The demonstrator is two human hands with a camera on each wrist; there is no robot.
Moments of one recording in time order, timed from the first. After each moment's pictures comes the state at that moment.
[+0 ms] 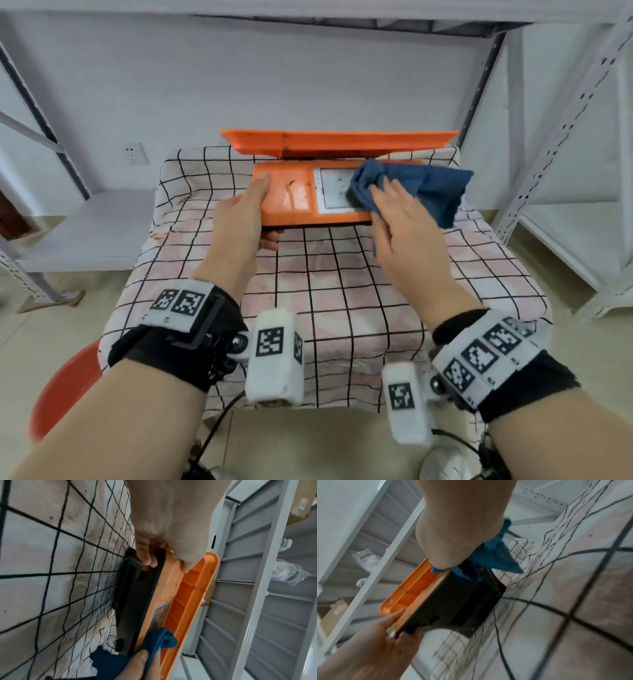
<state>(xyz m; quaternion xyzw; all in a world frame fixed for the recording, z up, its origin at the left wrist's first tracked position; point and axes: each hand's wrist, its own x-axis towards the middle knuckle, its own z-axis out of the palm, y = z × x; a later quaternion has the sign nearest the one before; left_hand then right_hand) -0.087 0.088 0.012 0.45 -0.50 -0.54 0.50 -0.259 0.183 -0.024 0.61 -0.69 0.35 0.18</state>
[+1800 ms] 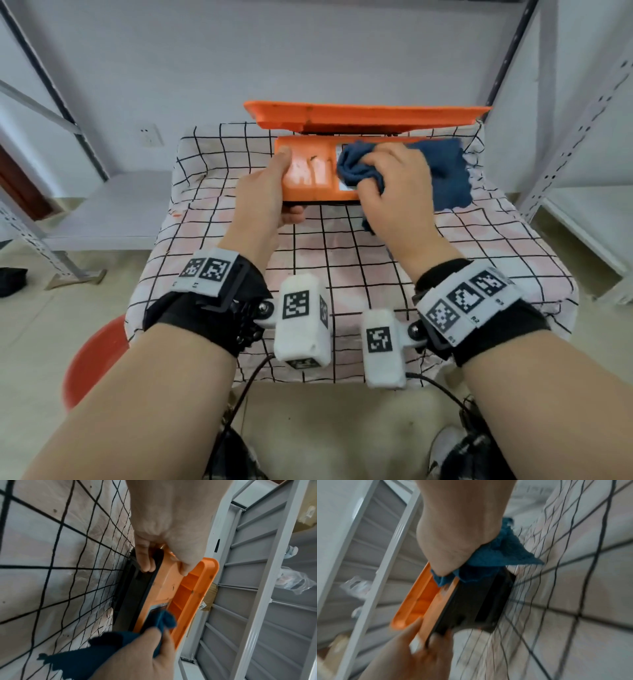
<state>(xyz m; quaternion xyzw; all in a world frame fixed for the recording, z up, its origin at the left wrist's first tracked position) -0.088 0.088 0.011 0.45 -0.47 -0.58 0.49 -0.233 0.144 -0.012 0.58 -0.66 0.45 0.17</state>
